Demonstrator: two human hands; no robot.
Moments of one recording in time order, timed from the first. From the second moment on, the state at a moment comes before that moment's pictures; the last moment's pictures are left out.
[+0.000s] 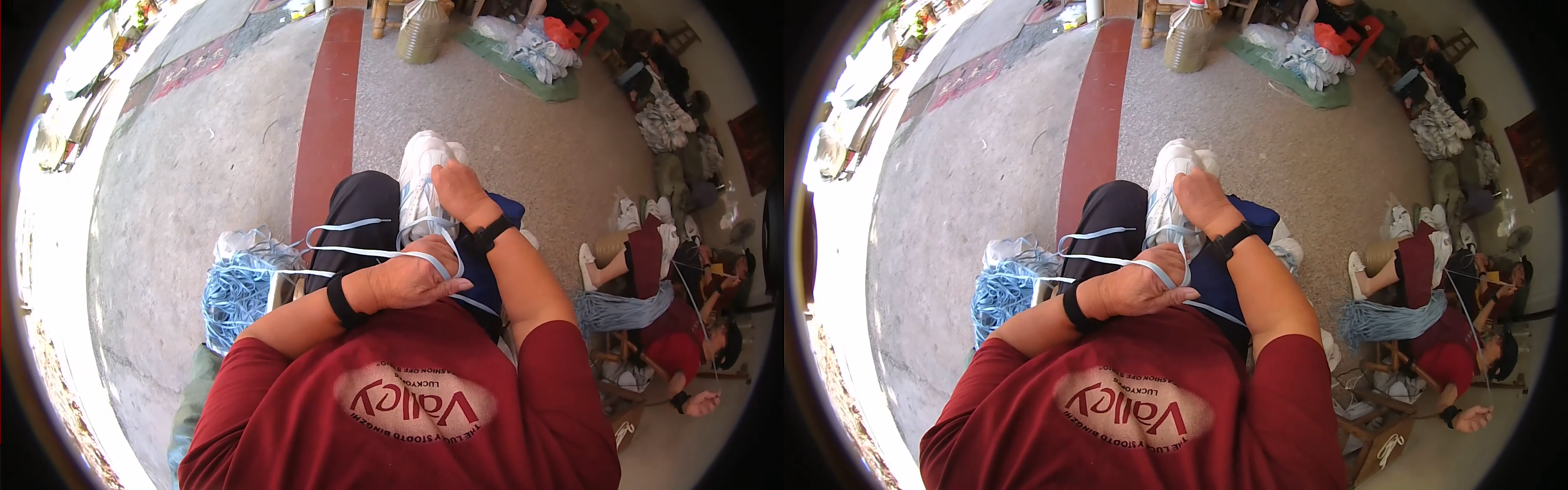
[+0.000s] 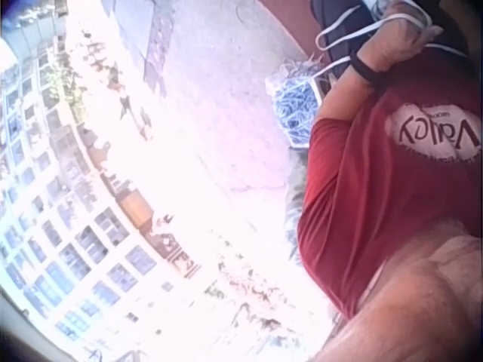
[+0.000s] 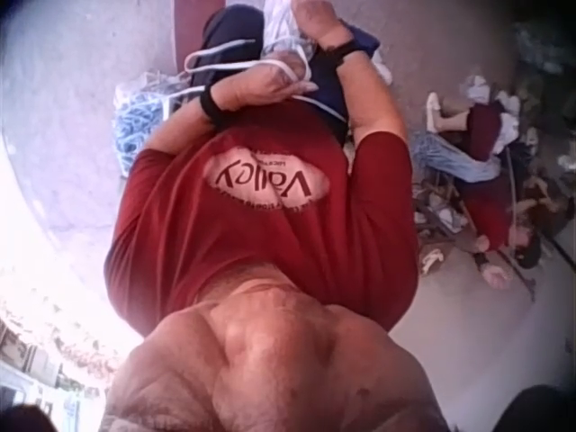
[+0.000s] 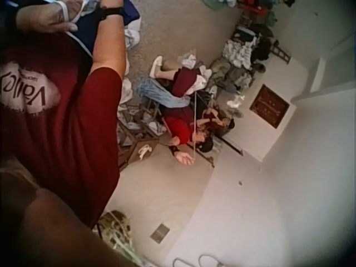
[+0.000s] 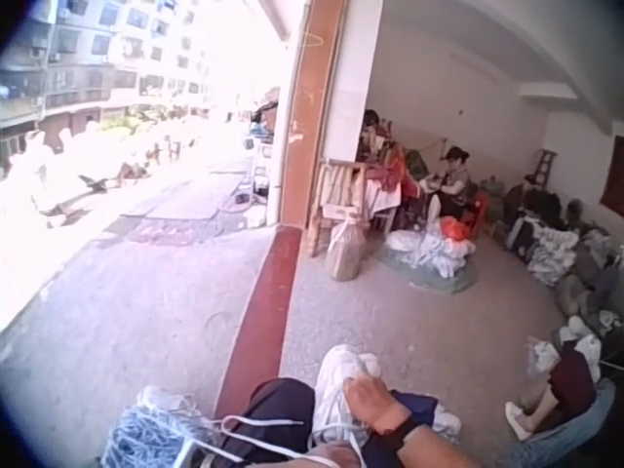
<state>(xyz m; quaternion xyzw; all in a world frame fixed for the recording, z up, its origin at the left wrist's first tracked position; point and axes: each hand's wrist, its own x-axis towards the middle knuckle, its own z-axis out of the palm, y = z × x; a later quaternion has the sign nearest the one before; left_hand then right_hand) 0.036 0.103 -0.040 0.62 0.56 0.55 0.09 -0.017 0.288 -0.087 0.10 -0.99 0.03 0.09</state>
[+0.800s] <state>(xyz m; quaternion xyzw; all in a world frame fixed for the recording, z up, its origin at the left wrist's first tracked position) 0.024 0.107 -0.040 0.59 0.60 0.52 0.08 -0.009 0.290 -0.087 0.13 -0.98 0.07 0.13</state>
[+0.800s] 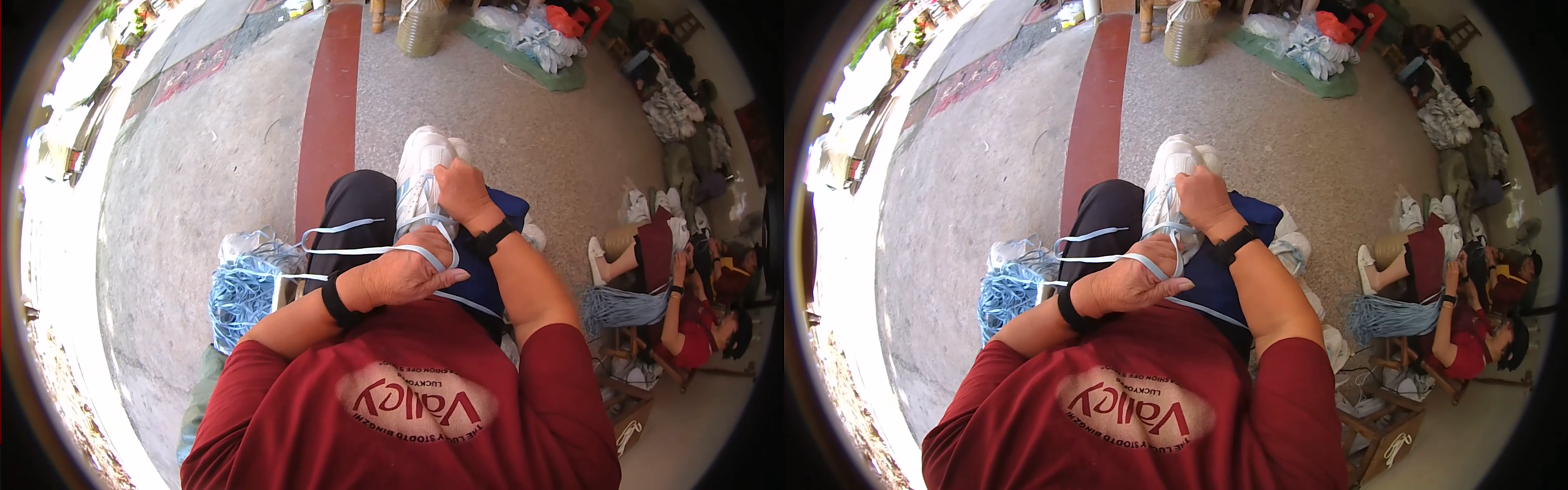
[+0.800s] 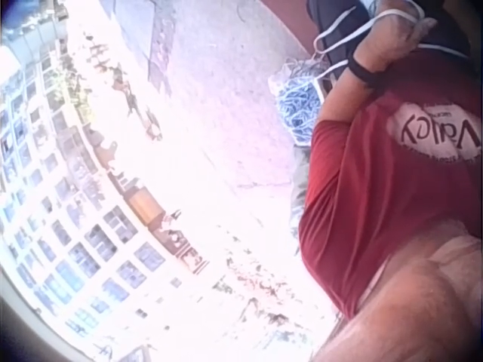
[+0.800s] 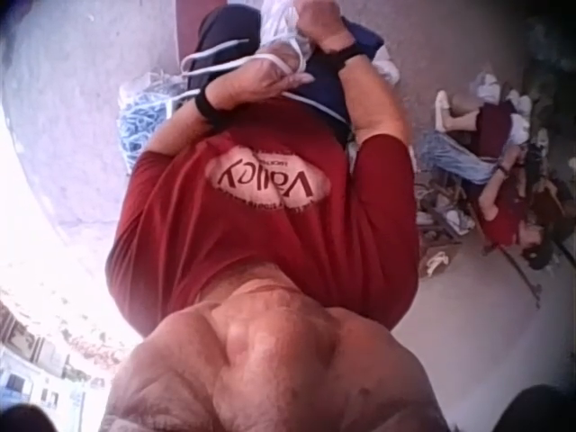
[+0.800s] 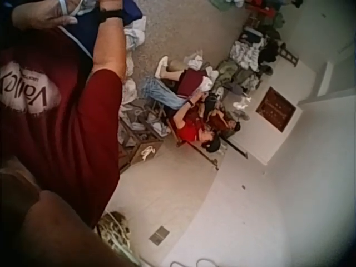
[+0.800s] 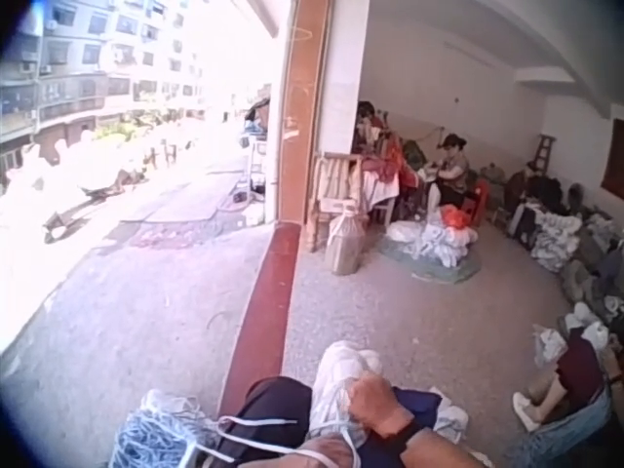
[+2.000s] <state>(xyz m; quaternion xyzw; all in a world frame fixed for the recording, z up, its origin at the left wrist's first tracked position) 0.070 0.105 0.036 0.76 0.45 0.46 0.09 0.076 0.265 -0.091 0.12 -0.87 0.42 0.25</state>
